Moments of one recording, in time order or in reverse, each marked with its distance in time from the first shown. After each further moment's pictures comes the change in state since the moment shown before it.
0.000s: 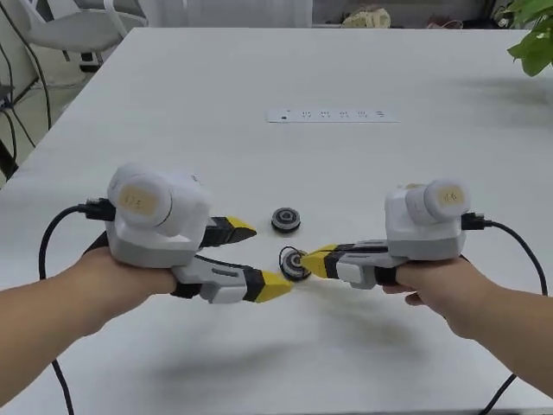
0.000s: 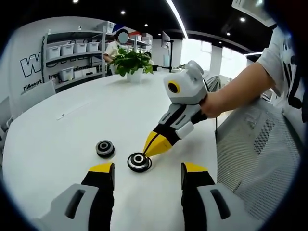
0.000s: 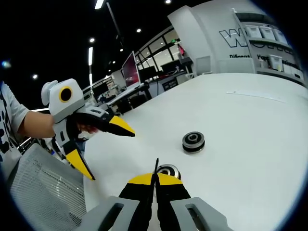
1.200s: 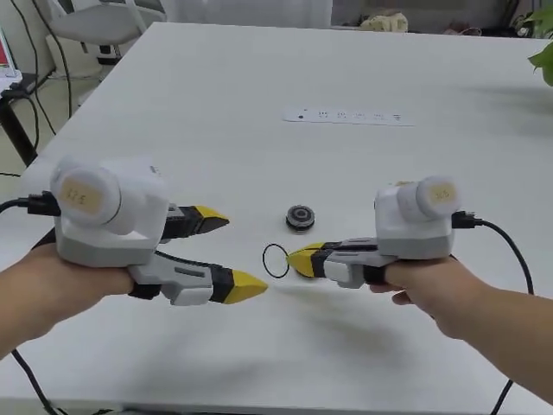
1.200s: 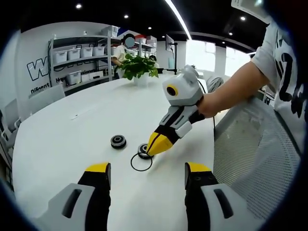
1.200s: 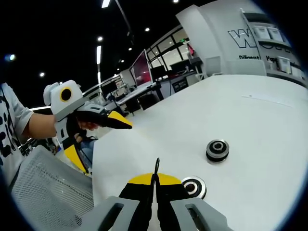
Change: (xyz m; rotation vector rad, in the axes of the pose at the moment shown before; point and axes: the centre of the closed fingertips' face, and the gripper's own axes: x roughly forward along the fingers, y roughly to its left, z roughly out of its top) left arm -0.051 0.004 -0.006 0.006 -0.023 0.070; right arm 0.024 0.039 0.012 -0.029 0.005 0.079
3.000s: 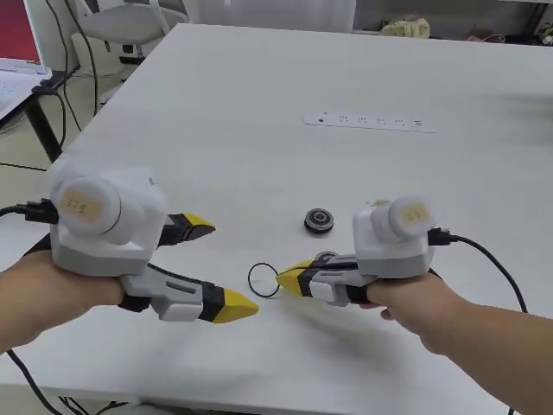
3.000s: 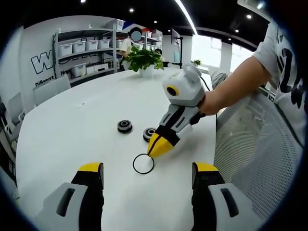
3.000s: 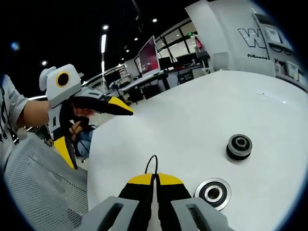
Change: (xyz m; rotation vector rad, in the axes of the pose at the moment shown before) left arm -0.020 0.008 -0.028 -0.027 0.064 0.037; right arm 0.034 0.008 -0.020 -0.064 0.086 0.009
